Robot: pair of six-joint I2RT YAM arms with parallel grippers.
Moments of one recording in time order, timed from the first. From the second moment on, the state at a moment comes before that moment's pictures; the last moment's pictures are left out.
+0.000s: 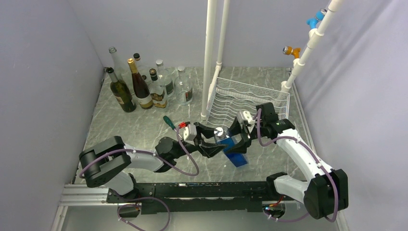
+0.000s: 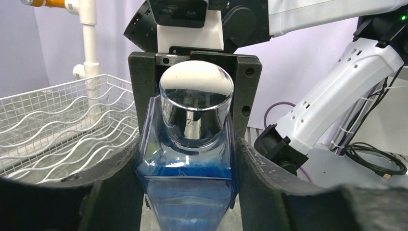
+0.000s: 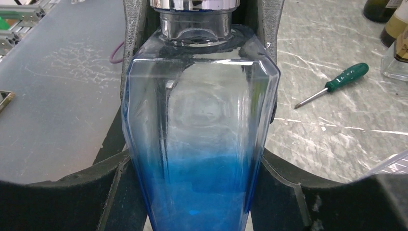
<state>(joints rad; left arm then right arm) -1.07 1.50 0.45 1.49 0.27 -0.29 0.29 1.10 0.77 -0.65 -1.42 -0.90</state>
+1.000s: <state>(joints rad) -1.08 1.25 0.46 1.17 0.29 -0.23 0.29 1.08 0.82 -0.71 -1.42 -0.95</state>
